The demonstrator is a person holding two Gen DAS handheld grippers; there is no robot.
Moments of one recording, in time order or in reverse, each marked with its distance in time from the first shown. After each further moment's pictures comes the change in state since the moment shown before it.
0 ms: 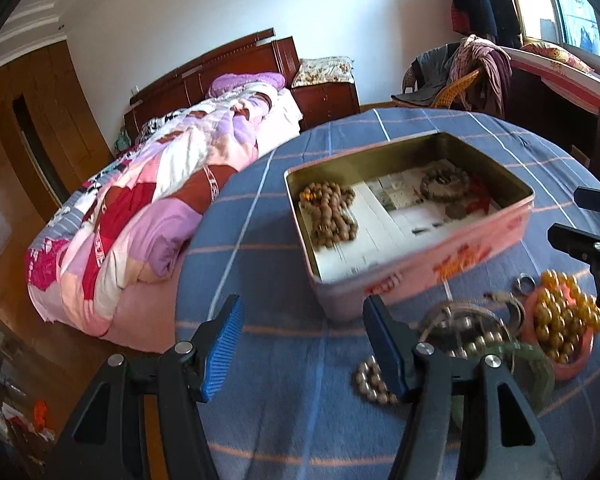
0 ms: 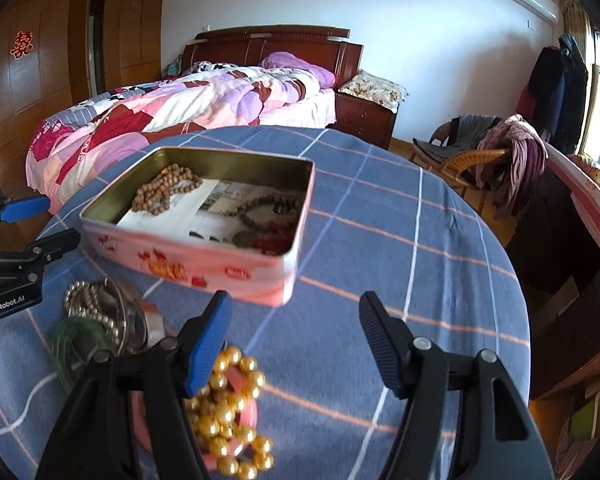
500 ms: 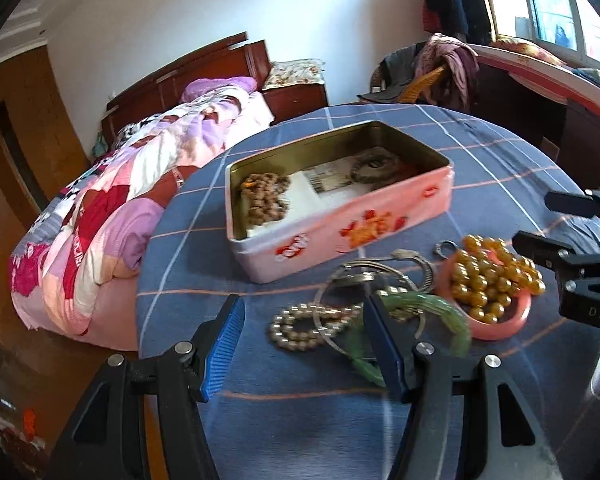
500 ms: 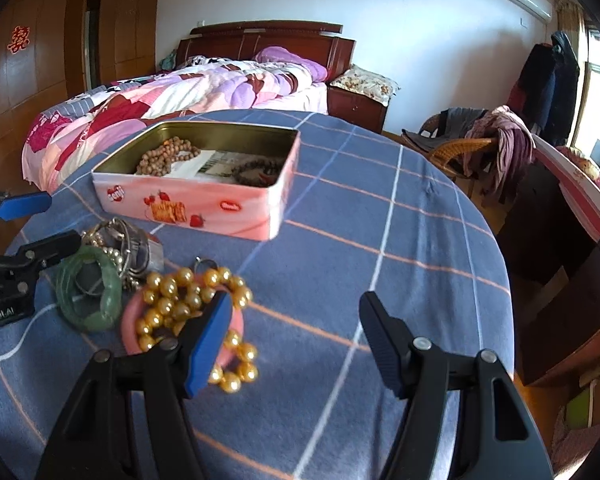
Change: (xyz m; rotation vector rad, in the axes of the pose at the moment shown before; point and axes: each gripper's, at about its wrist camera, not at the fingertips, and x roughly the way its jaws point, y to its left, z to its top) left arm -0.033 -0.045 -0.025 0.052 -0.017 -0.095; right arm -0.023 -0.008 -0.035 0.012 0.016 -0.025
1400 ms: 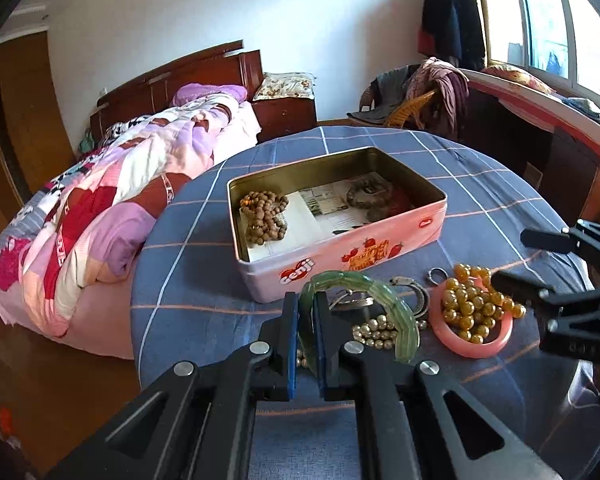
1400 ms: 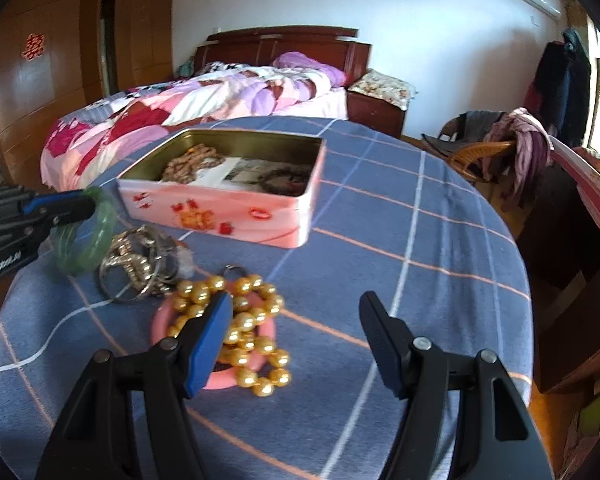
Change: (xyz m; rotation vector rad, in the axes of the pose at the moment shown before) left arm -0.009 0.025 0.009 -0.069 -0.052 -0.077; right arm -0.001 0.012 0.006 -0.021 -0.018 0.093
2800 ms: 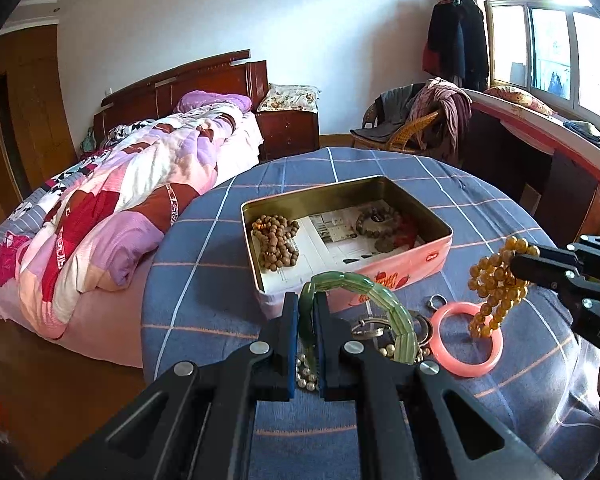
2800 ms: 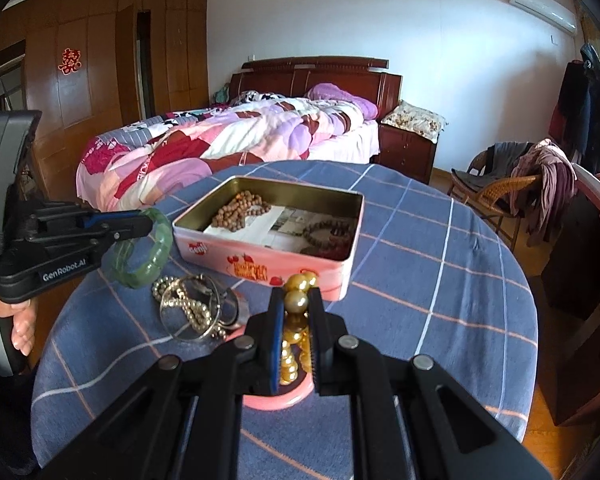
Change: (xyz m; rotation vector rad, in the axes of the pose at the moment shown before) left arm -0.010 0.020 0.019 -0.036 -0.049 -0.025; right arm -0.029 0.010 0.027 -0.034 -0.125 0.109
